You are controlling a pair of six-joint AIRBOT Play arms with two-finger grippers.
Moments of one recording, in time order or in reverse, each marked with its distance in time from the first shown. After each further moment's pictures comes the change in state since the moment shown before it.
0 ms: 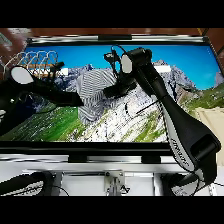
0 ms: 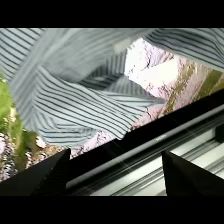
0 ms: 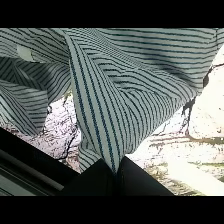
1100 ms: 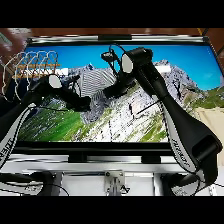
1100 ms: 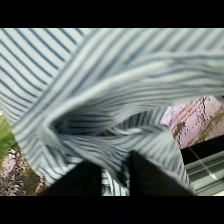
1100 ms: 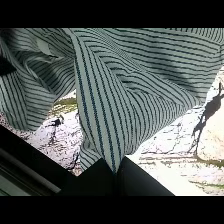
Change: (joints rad) left arm -0.043 -0.243 0.038 0.053 0.130 -0.167; right arm 0.000 0.013 0.000 0.011 -0.007 -0.085
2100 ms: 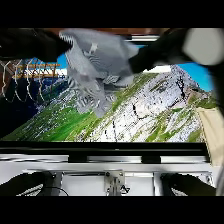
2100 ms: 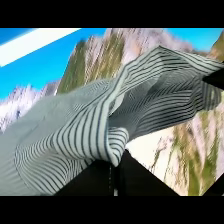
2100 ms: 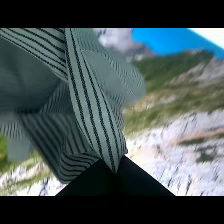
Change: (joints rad) left arm -0.200 0.371 0.633 0.127 0.032 0.215; right arm -0.001 0.440 0.066 -0.332 -0.117 0.000
